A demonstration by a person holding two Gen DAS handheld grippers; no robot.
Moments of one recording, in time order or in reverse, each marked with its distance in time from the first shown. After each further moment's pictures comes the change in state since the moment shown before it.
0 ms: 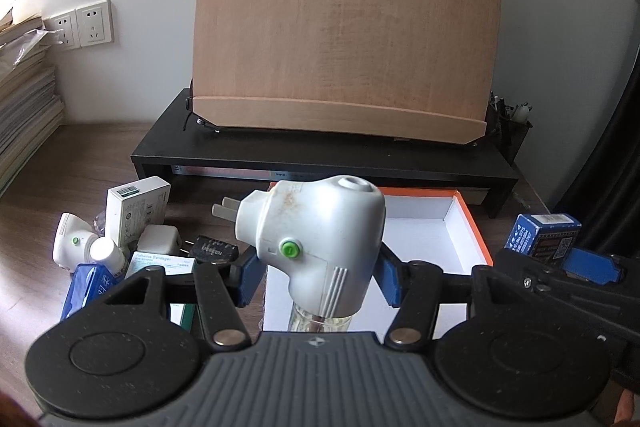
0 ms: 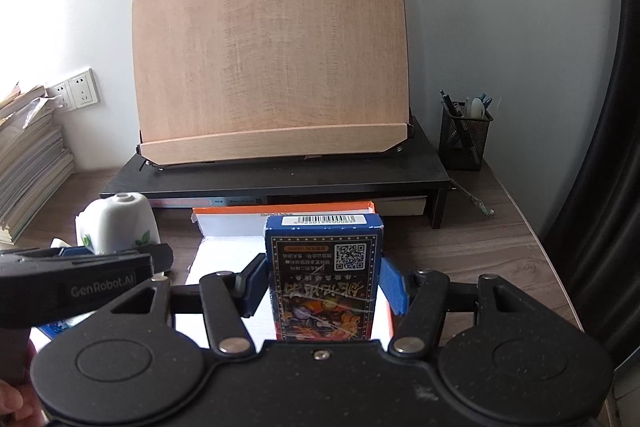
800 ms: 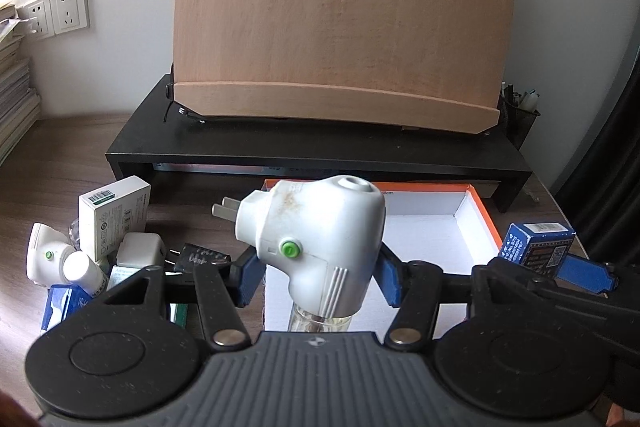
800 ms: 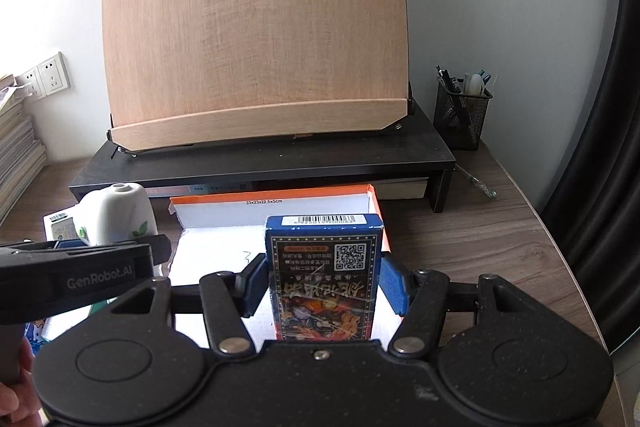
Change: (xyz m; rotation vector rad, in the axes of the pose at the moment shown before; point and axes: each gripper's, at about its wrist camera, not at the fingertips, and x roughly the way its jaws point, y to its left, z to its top) left arm 0.038 0.013 0.007 0.015 0.053 -0.043; right arm 0.033 0.010 0.001 0.019 0.061 -0.062
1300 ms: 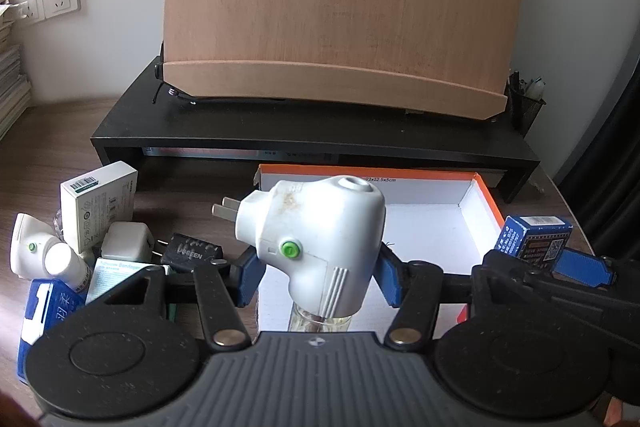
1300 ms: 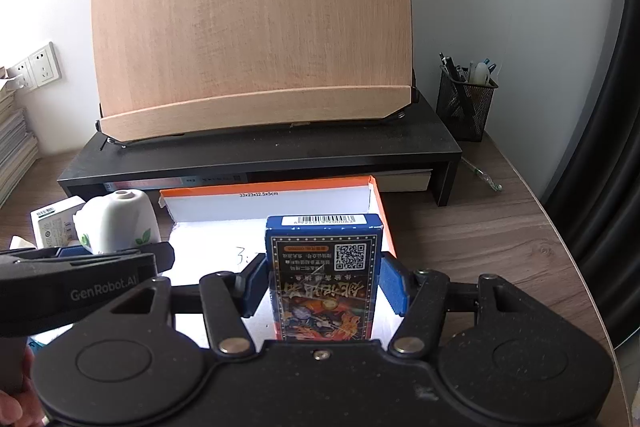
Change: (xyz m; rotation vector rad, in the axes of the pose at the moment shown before) left arm 0.019 0.001 -0.001 -0.006 0.042 -0.006; right arm 0.016 0.000 0.001 0.000 0.032 -0.005
